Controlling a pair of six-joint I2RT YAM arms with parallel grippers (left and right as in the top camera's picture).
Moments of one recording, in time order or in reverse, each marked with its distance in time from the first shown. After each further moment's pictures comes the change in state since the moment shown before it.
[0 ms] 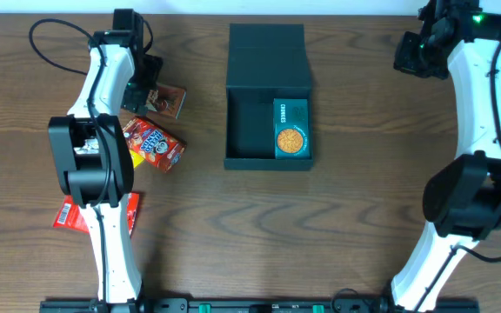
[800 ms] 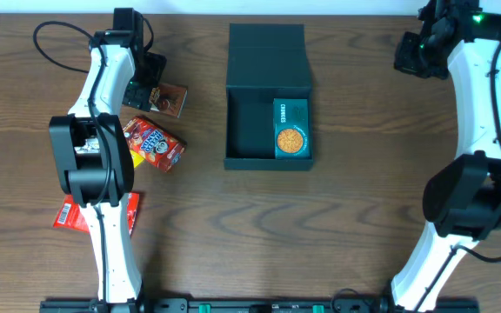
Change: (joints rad) left arm 0.000 0.013 0.006 0.019 0.084 0.030; right arm 0.000 0.000 0.000 -0.002 0.000 0.000
